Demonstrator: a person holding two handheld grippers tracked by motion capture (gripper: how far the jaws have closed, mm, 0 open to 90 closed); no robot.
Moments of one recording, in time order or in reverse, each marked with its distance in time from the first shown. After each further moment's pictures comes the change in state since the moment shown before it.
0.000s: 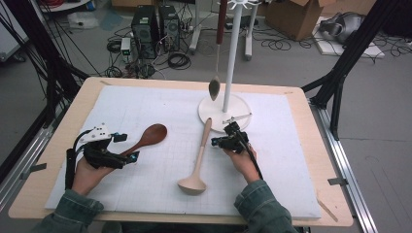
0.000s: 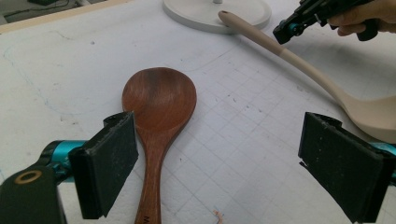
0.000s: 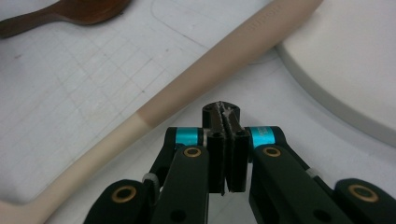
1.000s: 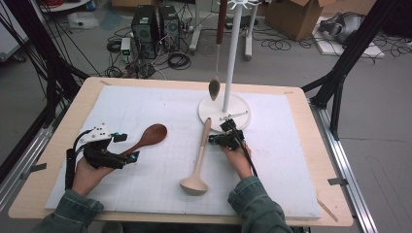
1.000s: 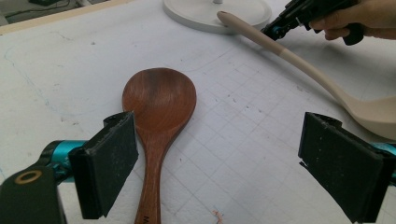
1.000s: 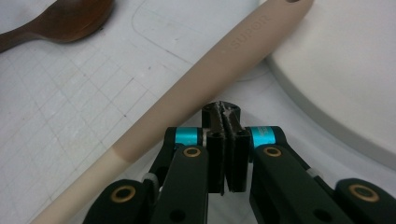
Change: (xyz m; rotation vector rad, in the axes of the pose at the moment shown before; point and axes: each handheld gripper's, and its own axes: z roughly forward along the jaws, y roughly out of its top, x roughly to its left) left arm -0.001 0.000 -0.001 -0.002 0.004 -0.001; right arm -0.004 0.008 0.016 -0.012 -0.028 0.057
